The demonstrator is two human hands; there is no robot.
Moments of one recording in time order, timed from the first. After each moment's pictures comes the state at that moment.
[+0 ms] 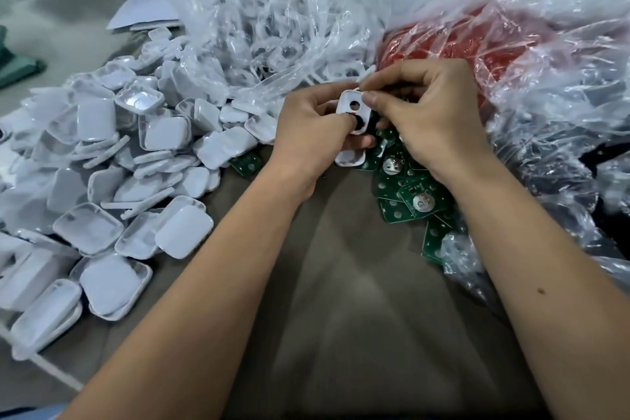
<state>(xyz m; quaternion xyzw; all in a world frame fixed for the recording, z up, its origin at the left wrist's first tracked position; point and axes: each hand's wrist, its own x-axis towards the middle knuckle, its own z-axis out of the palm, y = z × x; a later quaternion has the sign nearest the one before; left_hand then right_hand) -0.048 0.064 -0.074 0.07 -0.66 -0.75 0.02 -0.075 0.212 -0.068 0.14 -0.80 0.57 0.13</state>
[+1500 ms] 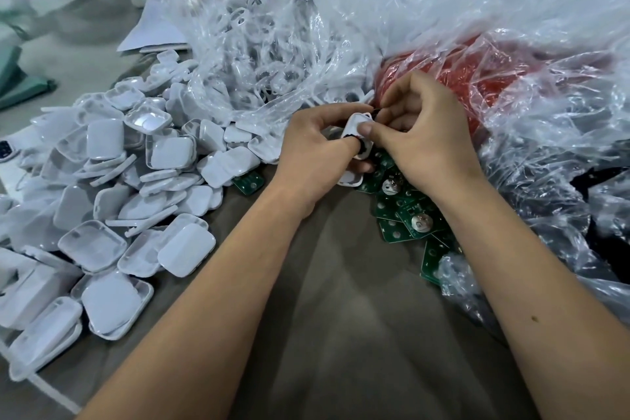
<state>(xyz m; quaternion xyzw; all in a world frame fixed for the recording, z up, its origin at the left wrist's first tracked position) -0.042 0.064 -0.073 0.01 -0.73 -0.69 0.06 -0.073 0.213 -0.066 0.11 -0.84 0.52 0.13</state>
